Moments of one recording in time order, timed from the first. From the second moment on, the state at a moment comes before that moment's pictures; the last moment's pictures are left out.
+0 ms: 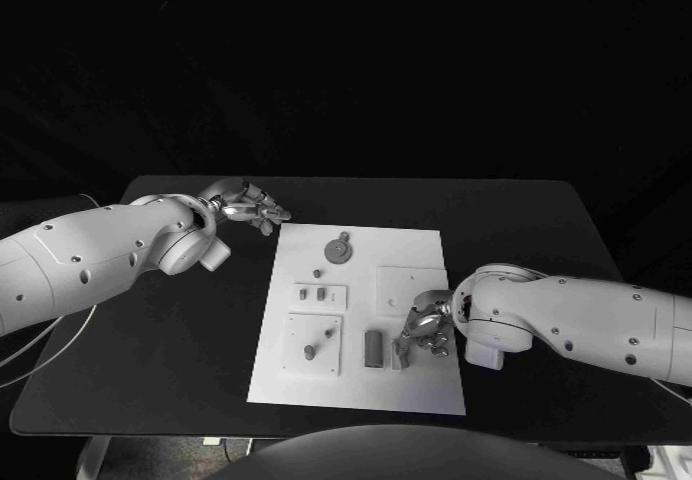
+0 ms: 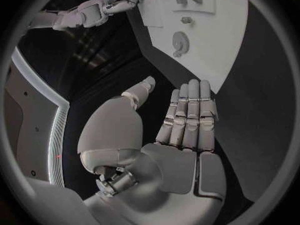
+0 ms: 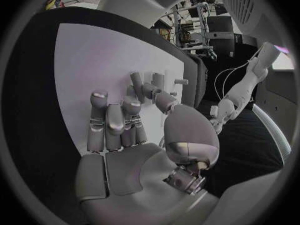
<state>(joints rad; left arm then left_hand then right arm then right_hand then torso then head) 1.27 -0.77 -0.18 1.19 -0.61 -0.15 0.07 1.07 -0.19 0.49 -0.08 0.05 0.85 0.18 0.29 0.46 1.11 0.14 0.08 0.27 0.94 0.09 0.55 0.60 0.06 0.95 -0.01 0.20 1.06 1.13 -0.76 -0.23 1.57 -0.83 0.08 -0.56 0.91 -0.04 0.66 -0.28 0.33 1.05 0.09 0.24 0.64 1.19 -0.02 1.09 1.08 1.23 -0.10 1.49 1.00 0.23 1.09 -0.02 0.96 1.31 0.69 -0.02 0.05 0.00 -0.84</state>
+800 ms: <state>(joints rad) 1.27 -0.77 -0.18 1.19 -0.61 -0.15 0.07 1.07 -0.19 0.49 -0.08 0.05 0.85 0.18 0.29 0.46 1.11 0.14 0.08 0.27 0.94 0.09 0.55 0.61 0.05 0.95 -0.01 0.20 1.06 1.13 -0.76 -0.23 1.57 -0.83 0.08 -0.56 0.82 -0.12 0.66 -0.15 0.31 1.05 0.09 0.24 0.63 1.18 -0.01 1.09 1.08 1.22 -0.10 1.49 0.99 0.23 1.10 -0.02 0.96 1.31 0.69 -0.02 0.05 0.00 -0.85</state>
